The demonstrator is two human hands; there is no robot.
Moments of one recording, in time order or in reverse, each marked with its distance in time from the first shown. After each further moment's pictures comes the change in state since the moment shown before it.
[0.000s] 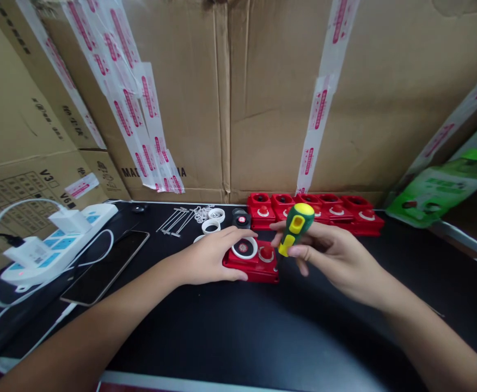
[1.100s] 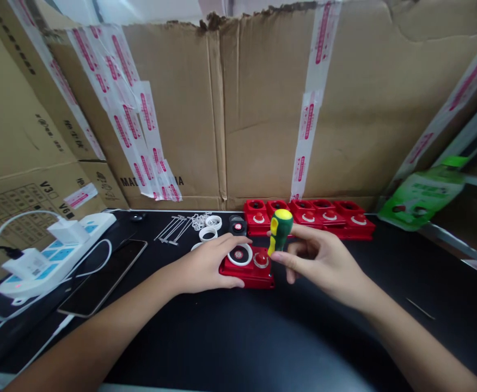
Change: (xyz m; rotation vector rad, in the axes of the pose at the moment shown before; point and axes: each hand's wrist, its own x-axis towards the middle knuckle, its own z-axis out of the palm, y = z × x) left_hand 0.000 0.002 0.001 -0.011 0.018 -0.022; right_hand 0.002 0.003 0.006 0.025 0.069 0.116
